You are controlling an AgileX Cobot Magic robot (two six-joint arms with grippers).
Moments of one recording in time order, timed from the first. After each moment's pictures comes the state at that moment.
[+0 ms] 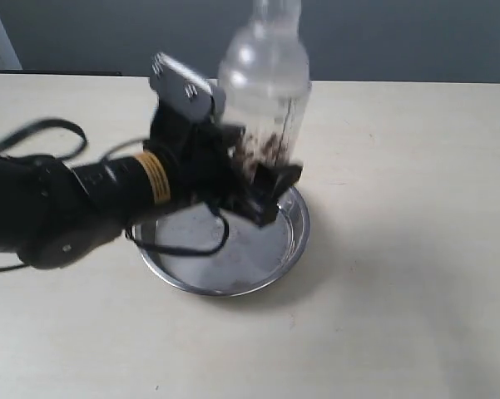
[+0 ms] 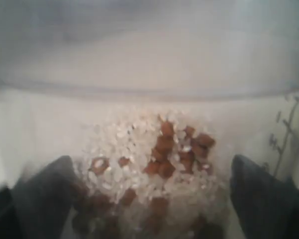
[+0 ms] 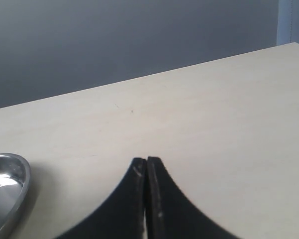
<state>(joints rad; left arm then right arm) -0.59 1.66 -0.68 0.24 -0.57 -0.27 -0.08 0.01 0.00 0.33 0.31 -0.08</state>
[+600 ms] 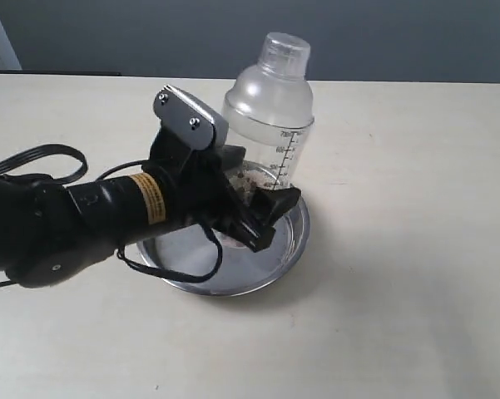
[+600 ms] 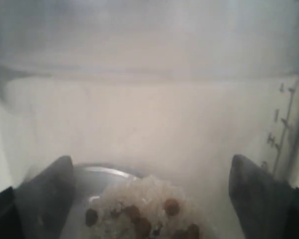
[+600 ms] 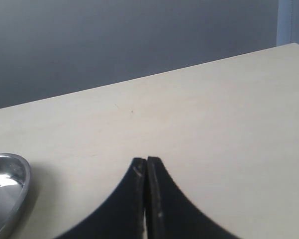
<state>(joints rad) -0.61 1.63 -0.64 0.26 -0.61 -0.25 -0.08 0.01 0.00 0.33 0.31 -0.08</state>
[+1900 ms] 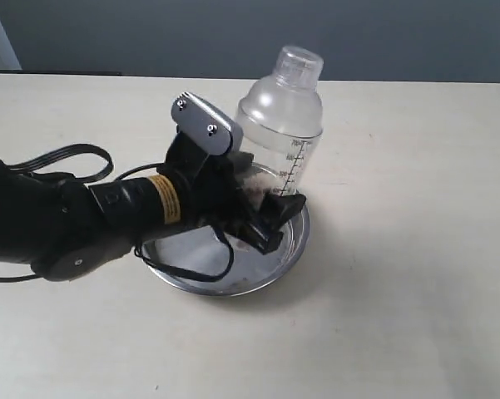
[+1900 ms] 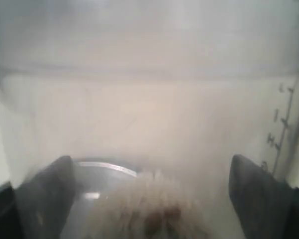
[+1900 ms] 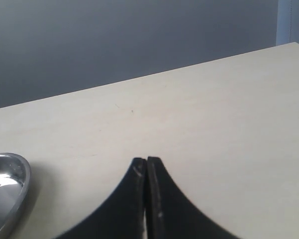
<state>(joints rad) -0.61 1.70 -0.69 0.27 -0.60 -0.24 -0.08 0.01 0.00 0.33 0.31 -0.08</state>
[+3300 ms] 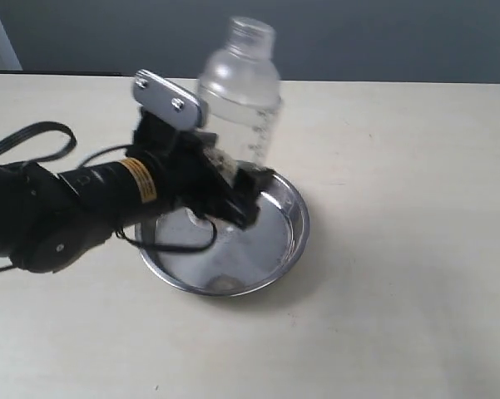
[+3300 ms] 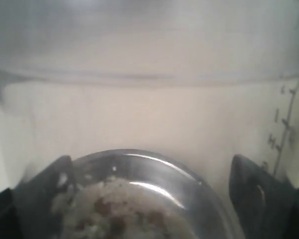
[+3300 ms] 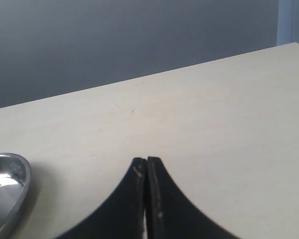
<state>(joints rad) -0.57 1.64 -0.66 0.12 -0.53 -0.12 -0.08 0.01 0.00 0.33 0.31 -0.08</state>
